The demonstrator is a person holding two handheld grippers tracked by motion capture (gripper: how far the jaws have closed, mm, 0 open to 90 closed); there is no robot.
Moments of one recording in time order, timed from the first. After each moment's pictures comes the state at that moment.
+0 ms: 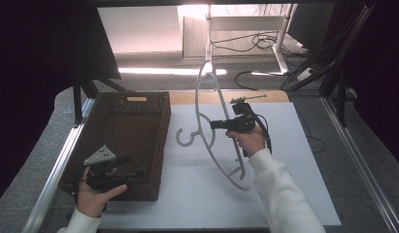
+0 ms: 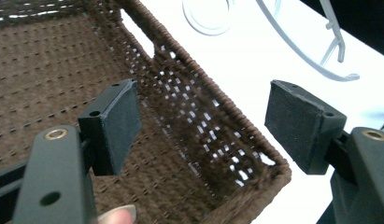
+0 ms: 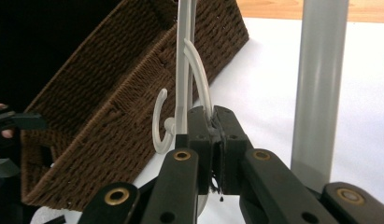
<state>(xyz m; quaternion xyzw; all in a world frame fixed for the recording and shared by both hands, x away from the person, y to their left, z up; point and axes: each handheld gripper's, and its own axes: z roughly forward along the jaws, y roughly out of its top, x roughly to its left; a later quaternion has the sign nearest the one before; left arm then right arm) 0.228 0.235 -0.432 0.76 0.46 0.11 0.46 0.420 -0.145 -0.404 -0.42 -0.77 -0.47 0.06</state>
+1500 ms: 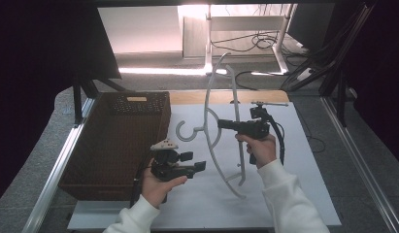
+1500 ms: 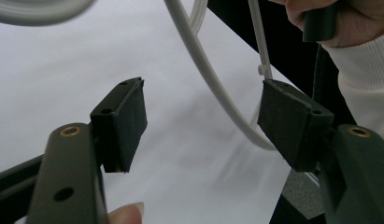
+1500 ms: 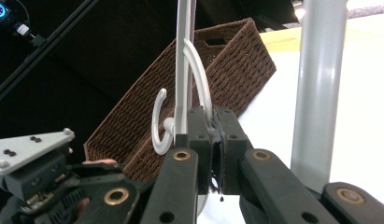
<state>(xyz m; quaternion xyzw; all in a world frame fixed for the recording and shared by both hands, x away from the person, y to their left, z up) 0.275 0.093 -0.437 0.75 0.42 -0.01 0.51 0.387 -0.176 -0.390 -0.42 -0.70 -0.57 0.08</state>
